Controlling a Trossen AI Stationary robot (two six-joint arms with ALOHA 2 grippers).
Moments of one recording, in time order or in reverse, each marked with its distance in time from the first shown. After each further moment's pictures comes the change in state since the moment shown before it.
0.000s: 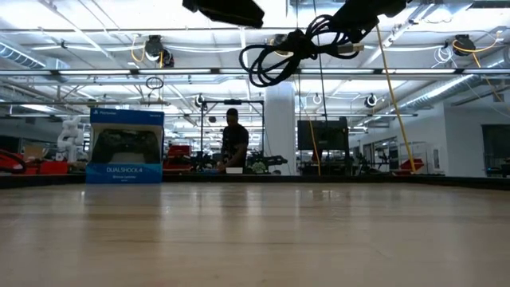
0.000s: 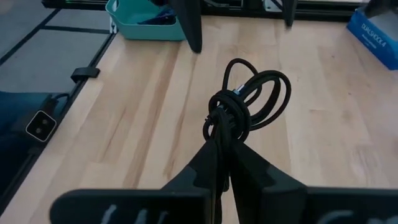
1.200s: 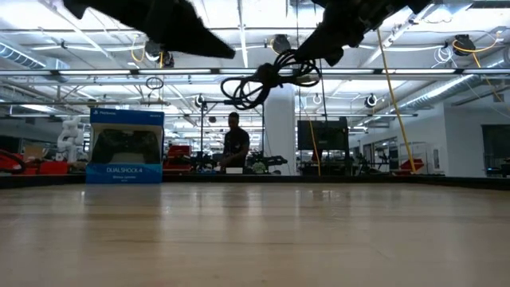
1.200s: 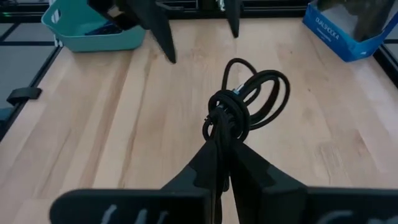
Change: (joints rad) left arm 0.070 -0.163 -0.359 0.311 0.009 0.023; right arm -0.142 0.135 0.015 0.125 -0.008 -0.030
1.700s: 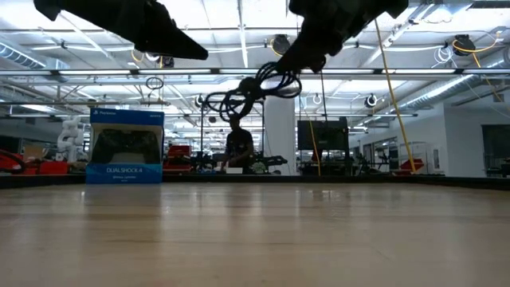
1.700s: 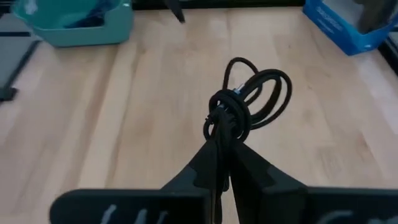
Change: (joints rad) left arm 0.002 -0.184 -0.114 -0.060 -0.044 -0.060; right arm -0.026 0.145 0.090 0.005 0.006 -0.009
